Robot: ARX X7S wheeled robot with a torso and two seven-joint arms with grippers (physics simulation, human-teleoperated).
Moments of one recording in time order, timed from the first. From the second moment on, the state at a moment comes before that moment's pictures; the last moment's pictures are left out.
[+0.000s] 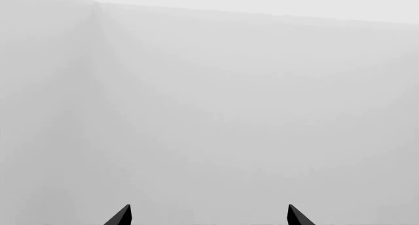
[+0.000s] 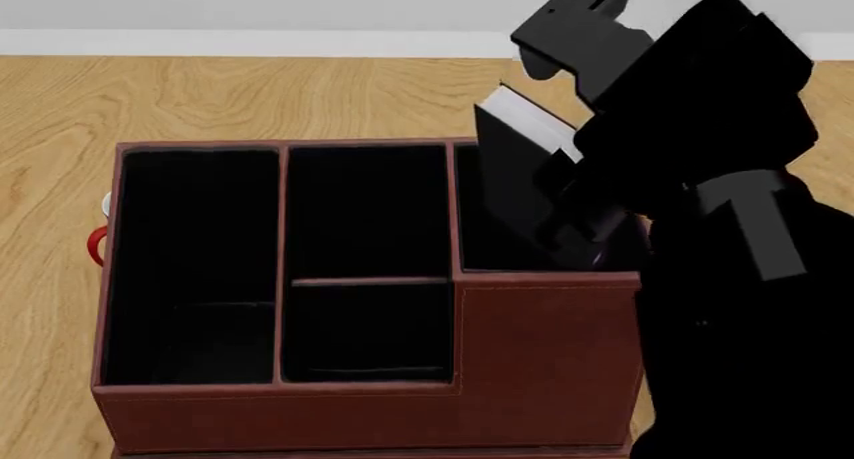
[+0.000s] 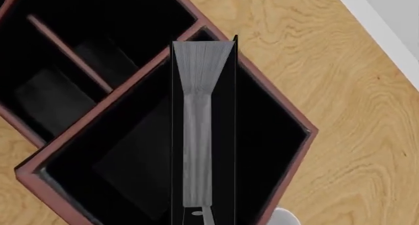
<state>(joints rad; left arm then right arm) -0.68 -0.40 -0.12 0.77 -0.71 -0.84 -0.47 1.68 0.11 -1.03 1.31 0.04 0.71 -0.98</state>
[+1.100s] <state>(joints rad) -0.66 -0.43 -0.13 0.79 -0.73 -0.84 -0.50 1.62 0.10 -0.97 1.31 0.00 0.63 -0.83</state>
